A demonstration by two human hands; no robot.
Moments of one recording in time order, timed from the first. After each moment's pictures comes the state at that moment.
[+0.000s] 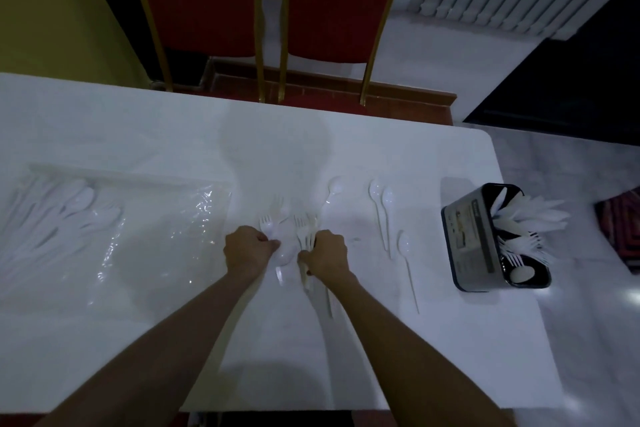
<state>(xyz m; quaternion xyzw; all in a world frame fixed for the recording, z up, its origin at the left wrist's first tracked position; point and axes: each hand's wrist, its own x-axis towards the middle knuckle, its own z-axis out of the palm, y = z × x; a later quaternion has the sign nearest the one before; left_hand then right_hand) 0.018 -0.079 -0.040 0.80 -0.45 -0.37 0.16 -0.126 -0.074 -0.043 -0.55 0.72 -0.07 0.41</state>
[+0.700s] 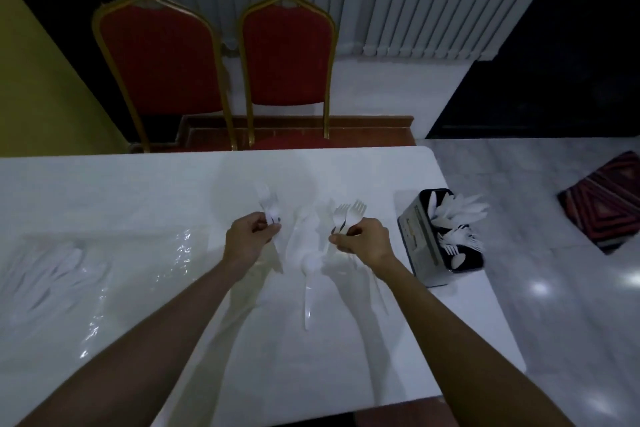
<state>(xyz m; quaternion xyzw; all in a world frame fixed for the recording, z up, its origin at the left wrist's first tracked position) -0.015 -0.106 0.041 0.64 -0.50 -0.49 0.32 -0.243 -0.067 0.060 -0.43 0.74 -0.28 0.43</state>
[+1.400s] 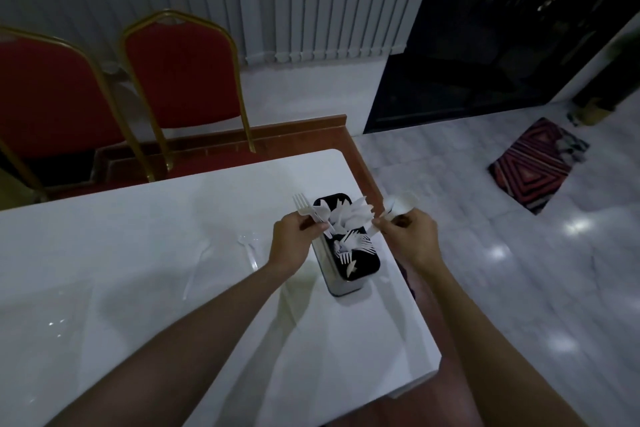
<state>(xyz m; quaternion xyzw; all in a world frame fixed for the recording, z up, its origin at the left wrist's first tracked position) -0.286 -0.092 0.080 0.49 -0.61 -0.54 0.30 -0.484 -0.010 0.108 -0.38 0.81 -0.38 0.22</state>
